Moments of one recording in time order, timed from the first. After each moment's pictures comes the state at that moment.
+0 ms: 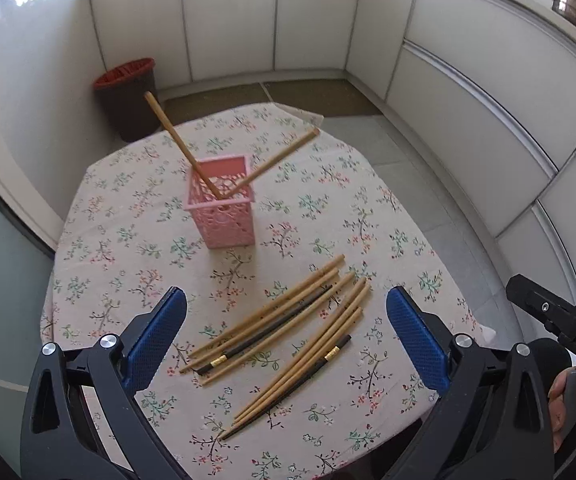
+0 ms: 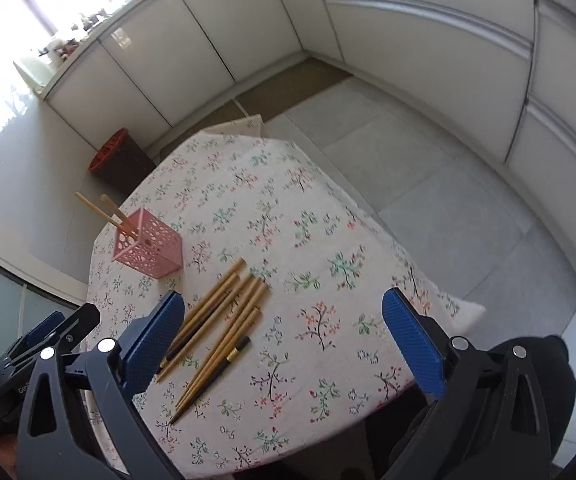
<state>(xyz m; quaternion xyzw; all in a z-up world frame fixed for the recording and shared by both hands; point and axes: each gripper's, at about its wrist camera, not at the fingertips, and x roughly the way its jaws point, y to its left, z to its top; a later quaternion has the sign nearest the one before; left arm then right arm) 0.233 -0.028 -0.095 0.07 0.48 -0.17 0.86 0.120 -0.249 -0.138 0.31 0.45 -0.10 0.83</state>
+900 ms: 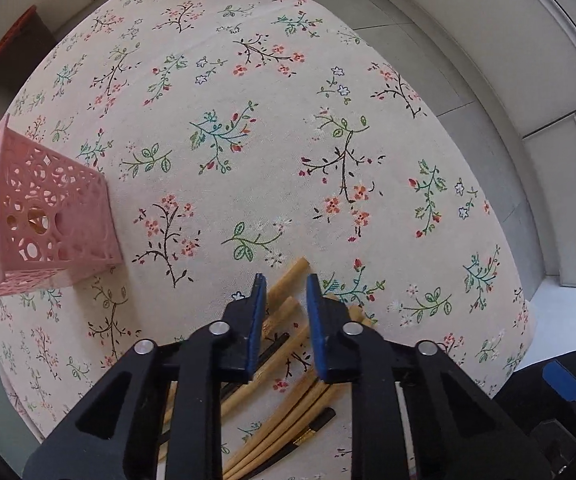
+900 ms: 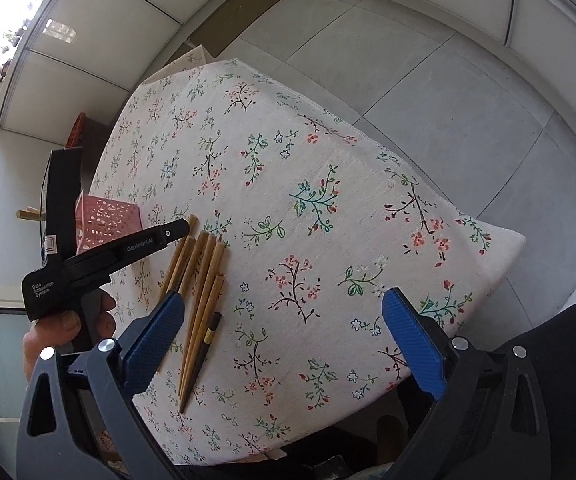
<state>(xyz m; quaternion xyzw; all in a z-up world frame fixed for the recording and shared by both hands) 0.339 -0.137 -0.246 0.19 0.65 -0.20 0.71 0.145 -0.278 -0.223 0.41 0.54 -0.09 0.73</state>
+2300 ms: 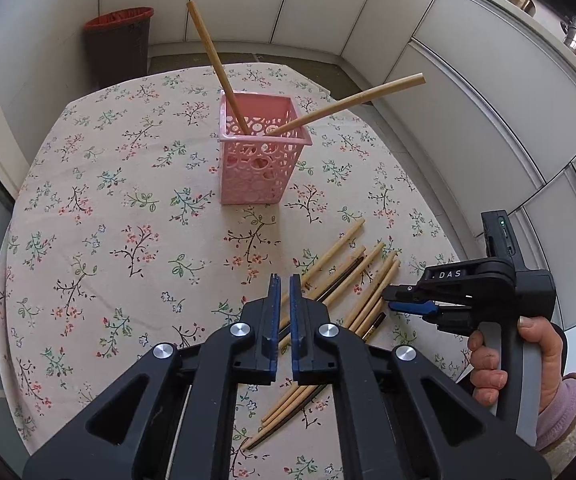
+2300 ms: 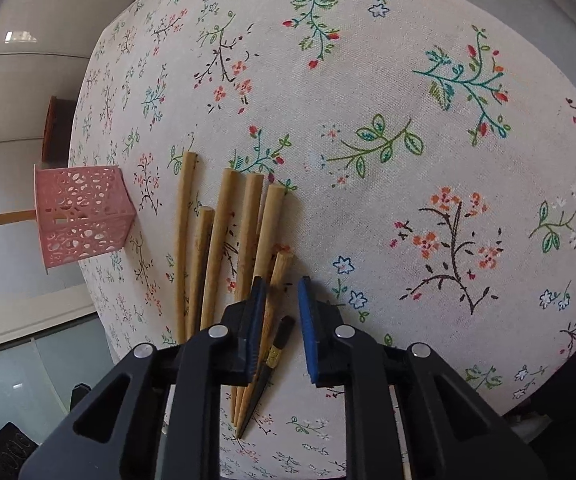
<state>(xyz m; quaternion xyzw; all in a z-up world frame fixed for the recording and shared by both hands) 0.258 0.061 -0.147 -0.01 0.51 -0.21 0.83 0.214 -0.197 -0.301 0.48 0.60 -0.08 0.64</state>
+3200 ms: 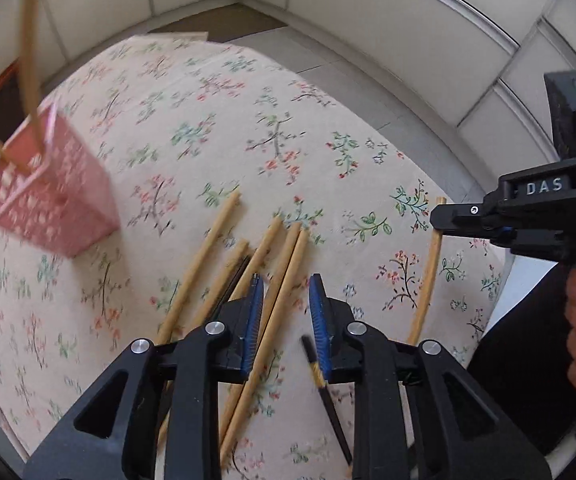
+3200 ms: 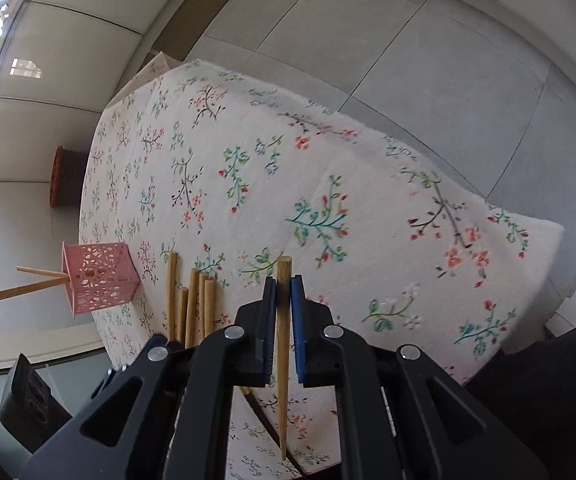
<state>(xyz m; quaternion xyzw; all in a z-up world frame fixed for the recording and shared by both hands) 0.258 -0.097 -0.211 0.20 0.53 -0.33 0.76 0.173 -0.298 -0.262 0.48 0.54 -0.12 0.68</state>
